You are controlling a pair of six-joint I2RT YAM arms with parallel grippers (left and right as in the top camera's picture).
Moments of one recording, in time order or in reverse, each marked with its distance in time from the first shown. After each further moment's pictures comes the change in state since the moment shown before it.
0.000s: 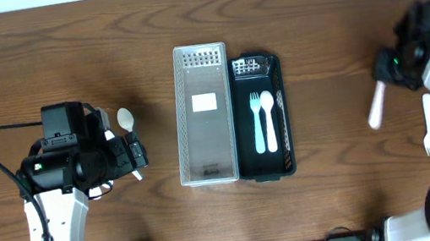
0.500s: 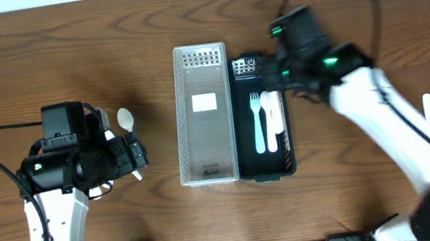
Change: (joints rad) left arm 0.000 0.000 0.000 0.000 0.000 0.000; right arm 0.644 -0.003 0.096 0.055 0.003 0.263
